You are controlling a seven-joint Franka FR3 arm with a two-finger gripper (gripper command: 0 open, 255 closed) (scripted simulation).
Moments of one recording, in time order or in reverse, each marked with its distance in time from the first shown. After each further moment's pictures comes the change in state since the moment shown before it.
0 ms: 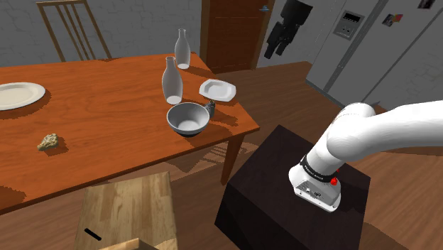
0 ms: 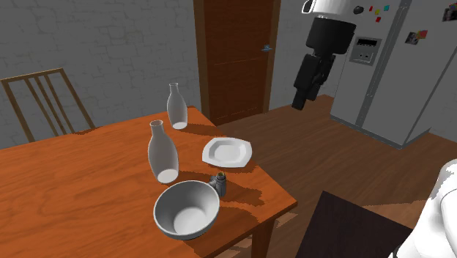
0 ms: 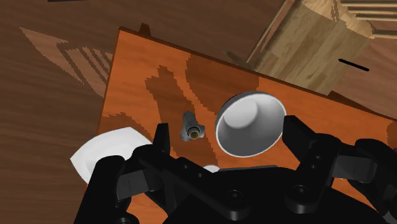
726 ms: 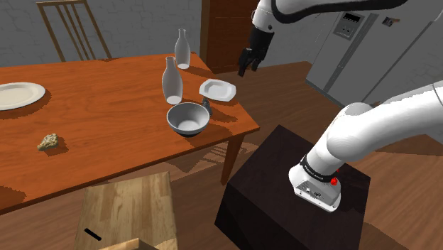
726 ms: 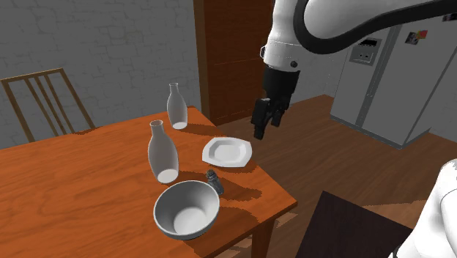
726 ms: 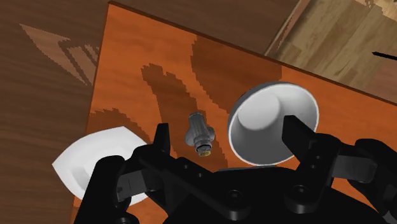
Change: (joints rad) arm 0.006 0.246 0.056 -0.062 -0.007 0.273 0.032
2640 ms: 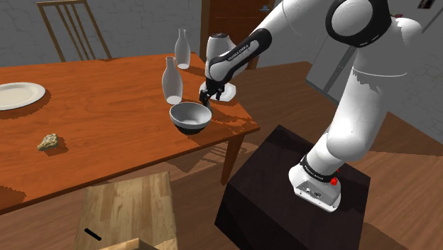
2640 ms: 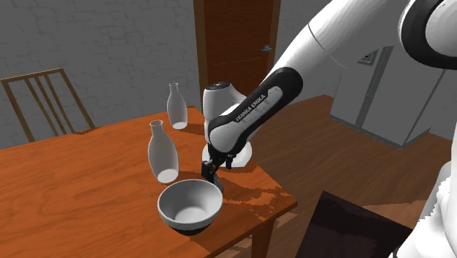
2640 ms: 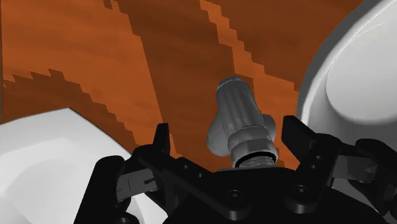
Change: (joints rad) arm -0.001 0.832 0.037 0.244 -0.155 0.525 0.158
